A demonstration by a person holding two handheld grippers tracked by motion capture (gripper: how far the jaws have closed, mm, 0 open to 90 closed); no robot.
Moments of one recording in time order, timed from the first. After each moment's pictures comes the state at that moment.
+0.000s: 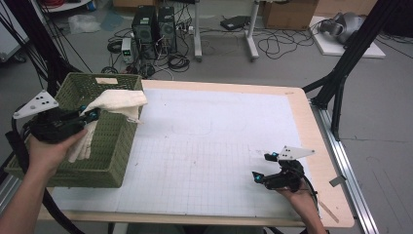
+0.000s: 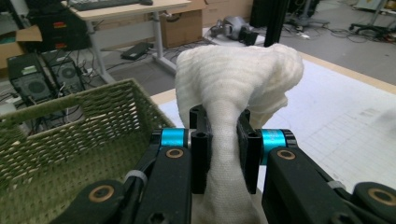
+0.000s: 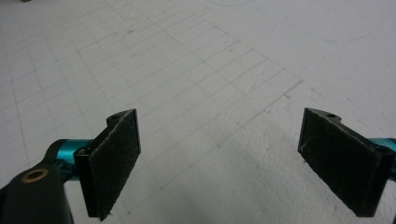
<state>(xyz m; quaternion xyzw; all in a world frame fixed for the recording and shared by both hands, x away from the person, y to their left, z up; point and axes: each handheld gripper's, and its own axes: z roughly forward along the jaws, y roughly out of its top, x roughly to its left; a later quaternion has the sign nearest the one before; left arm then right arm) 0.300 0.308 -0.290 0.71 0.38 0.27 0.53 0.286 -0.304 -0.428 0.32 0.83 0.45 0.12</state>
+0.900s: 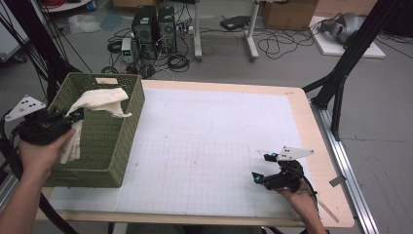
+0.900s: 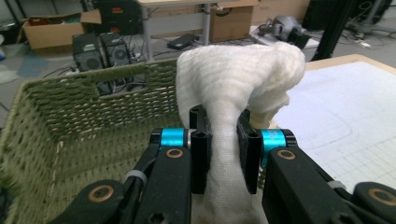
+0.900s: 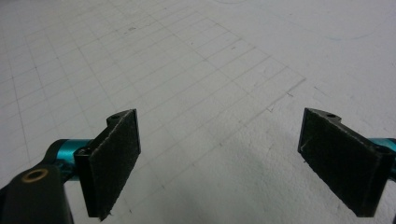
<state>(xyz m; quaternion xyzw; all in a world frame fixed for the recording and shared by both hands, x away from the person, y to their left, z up) 0.302 0.341 -0.309 0.66 0.46 0.32 0.50 0.287 -0.303 -0.429 0.32 0.83 0.45 0.11</state>
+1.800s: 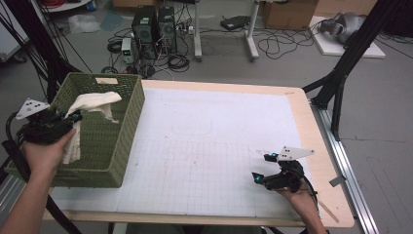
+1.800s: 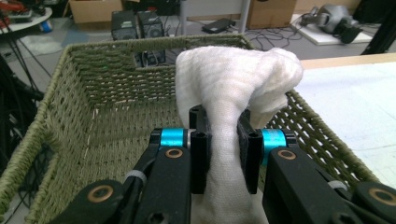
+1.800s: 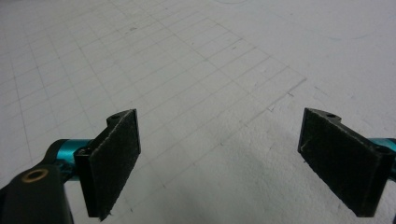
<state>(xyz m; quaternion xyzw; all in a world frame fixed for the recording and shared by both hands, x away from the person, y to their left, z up) 0.314 0.342 -0.327 0.64 0.53 0.33 0.45 0.286 -0.304 -0.428 0.32 0.83 0.45 0.11</state>
